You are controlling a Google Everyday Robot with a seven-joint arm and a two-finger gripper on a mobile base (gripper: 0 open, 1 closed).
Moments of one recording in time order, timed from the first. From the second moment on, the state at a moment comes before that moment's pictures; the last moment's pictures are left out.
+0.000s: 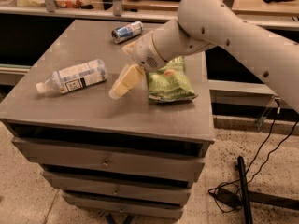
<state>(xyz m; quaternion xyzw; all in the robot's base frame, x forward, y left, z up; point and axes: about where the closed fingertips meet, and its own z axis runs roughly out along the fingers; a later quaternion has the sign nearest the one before) 0.592 0.075 0.885 -0.61 0.64 0.26 0.37</state>
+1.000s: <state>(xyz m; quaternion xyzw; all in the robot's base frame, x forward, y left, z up) 0.627 0.128 0.867 -0.63 0.62 0.29 0.36</state>
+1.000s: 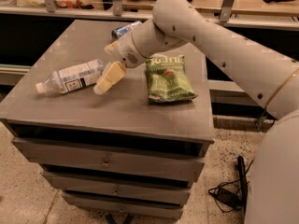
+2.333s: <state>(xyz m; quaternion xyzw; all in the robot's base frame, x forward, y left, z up) 0.643 0.139 0.843 -0.62 0.60 0.34 0.38</state>
